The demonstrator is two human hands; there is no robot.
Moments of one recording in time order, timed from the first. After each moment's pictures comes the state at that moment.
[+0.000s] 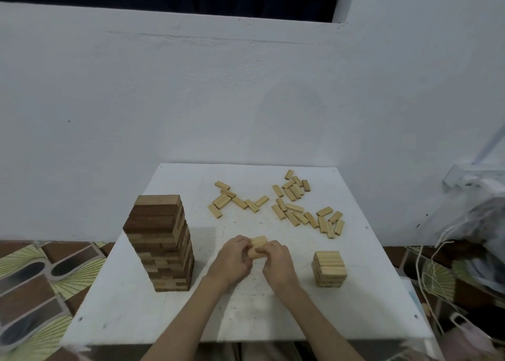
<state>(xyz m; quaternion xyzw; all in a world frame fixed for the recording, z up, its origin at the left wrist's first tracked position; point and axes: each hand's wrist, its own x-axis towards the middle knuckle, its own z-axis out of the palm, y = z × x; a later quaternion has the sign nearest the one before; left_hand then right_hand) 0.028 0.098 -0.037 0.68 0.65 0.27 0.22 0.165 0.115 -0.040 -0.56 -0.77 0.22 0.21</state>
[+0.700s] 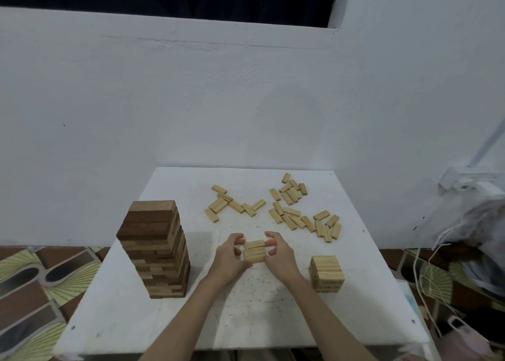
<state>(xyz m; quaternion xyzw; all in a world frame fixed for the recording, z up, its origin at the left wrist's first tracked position) 0.030 0.106 -0.032 0.53 0.68 0.36 0.36 0.175 0.136 -0.019 -0.59 -0.63 0.43 0.25</state>
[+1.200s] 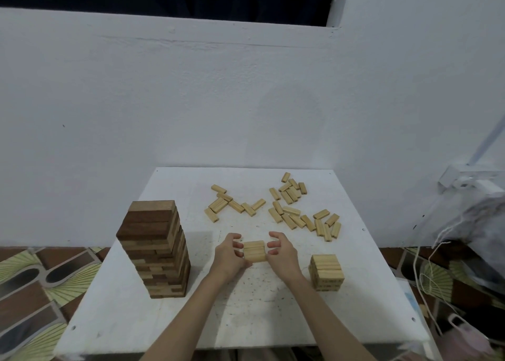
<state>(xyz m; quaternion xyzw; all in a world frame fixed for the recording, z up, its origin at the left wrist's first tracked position) 0.034 0.108 -0.026 0.47 0.69 0.37 0.41 0.179 0.136 -0.022 -0.61 -0.61 0.43 0.26</state>
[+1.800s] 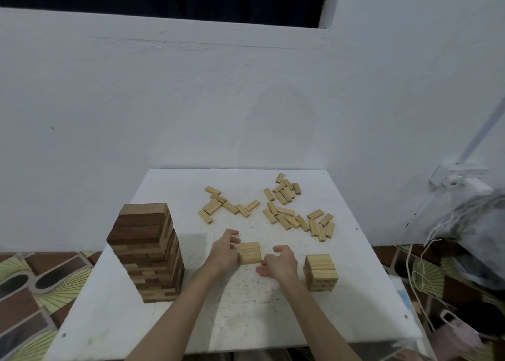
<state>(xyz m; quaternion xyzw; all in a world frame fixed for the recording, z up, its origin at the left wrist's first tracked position) 0.030 0.123 -0.014 0.52 0.70 0.29 0.38 0.177 0.130 -0.021 -0.70 -0.41 0.51 0.29</state>
